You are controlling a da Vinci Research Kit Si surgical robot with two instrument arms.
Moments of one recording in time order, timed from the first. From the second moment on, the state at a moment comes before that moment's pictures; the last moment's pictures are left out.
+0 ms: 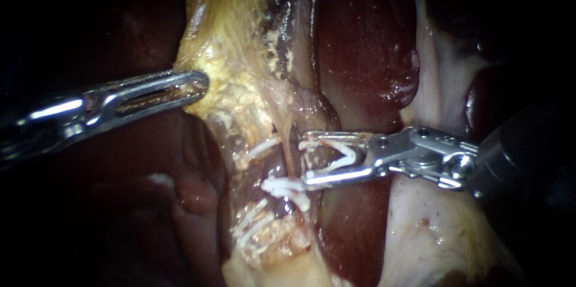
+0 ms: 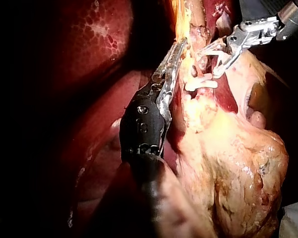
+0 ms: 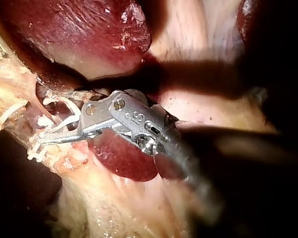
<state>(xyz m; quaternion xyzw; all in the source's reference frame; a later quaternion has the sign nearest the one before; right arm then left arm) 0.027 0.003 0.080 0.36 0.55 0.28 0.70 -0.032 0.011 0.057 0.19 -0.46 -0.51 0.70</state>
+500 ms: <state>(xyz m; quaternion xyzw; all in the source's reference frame) 0.029 0.002 0.079 0.44 0.57 0.28 0.64 -0.032 0.011 0.057 0.19 -0.46 -0.51 0.70</state>
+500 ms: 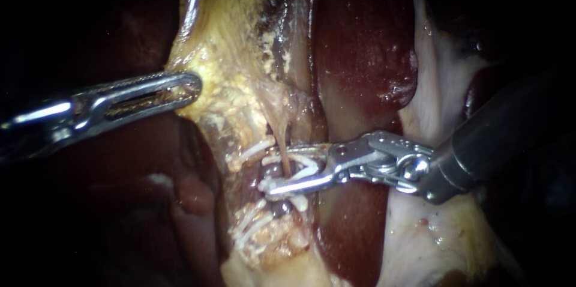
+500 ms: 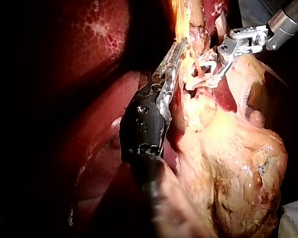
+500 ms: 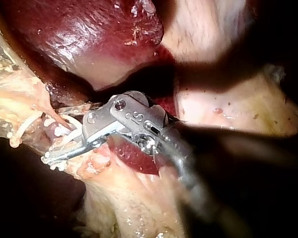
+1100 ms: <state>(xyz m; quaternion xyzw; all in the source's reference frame) 0.033 0.004 0.075 0.49 0.59 0.31 0.57 -0.031 0.011 0.058 0.18 -0.46 -0.51 0.70</state>
